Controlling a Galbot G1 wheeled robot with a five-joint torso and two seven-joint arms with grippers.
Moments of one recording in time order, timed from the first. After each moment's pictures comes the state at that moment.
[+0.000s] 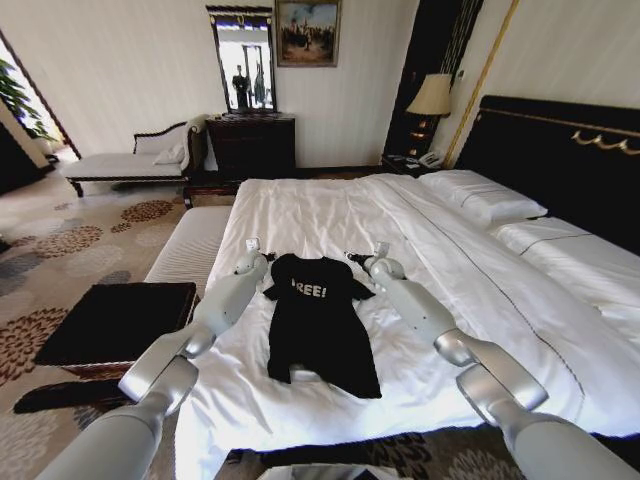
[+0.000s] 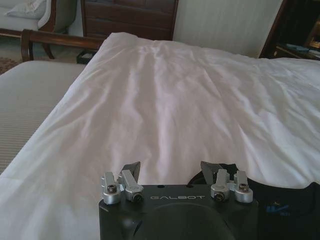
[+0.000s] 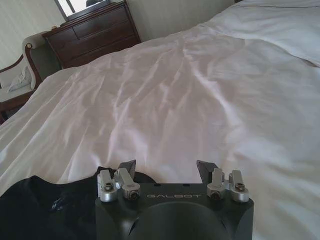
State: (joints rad) left arm 0.30 -1.18 0.13 -1.10 -1.00 0.42 -0.40; right arm -0.40 1.07 -0.06 1.11 1.14 -0.36 0.21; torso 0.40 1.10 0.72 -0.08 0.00
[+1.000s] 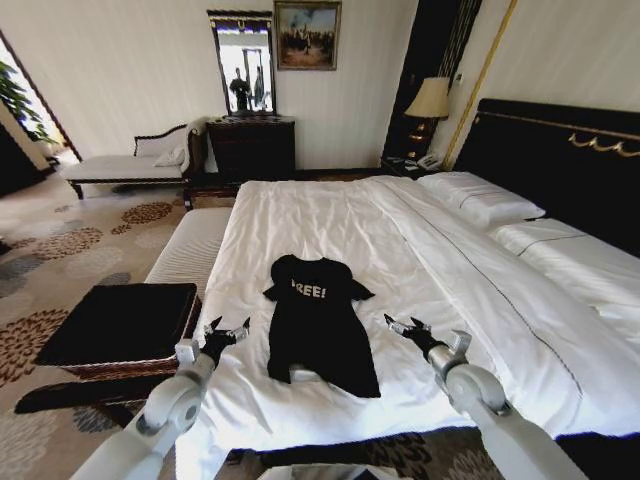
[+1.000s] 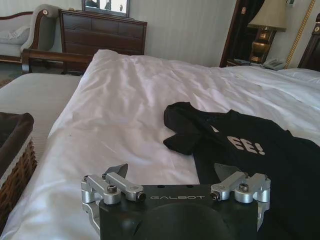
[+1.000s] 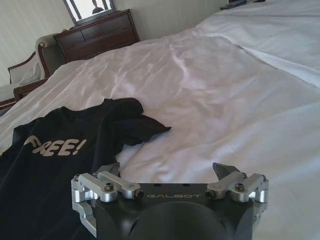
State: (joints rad) left arm 1.53 -0.92 -0.40 -2.12 -0.73 0.23 -0.27; right arm -1.50 0.97 0.56 1.95 0.93 -0.30 0.14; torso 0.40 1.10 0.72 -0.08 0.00
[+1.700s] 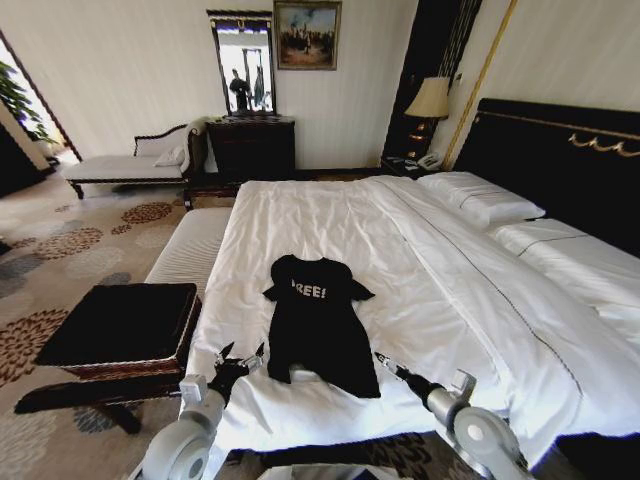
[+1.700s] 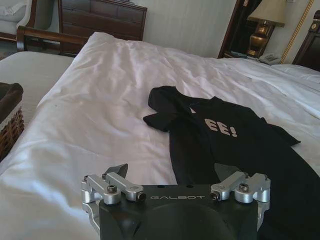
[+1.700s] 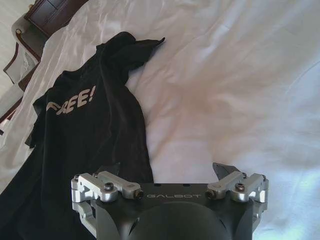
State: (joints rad) left arm 1.68 -1.03 -0.37 -2.24 -0.65 0.25 -0.31; right arm -1.68 1.04 0.59 2.02 1.23 -0.42 0.18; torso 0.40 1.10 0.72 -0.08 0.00
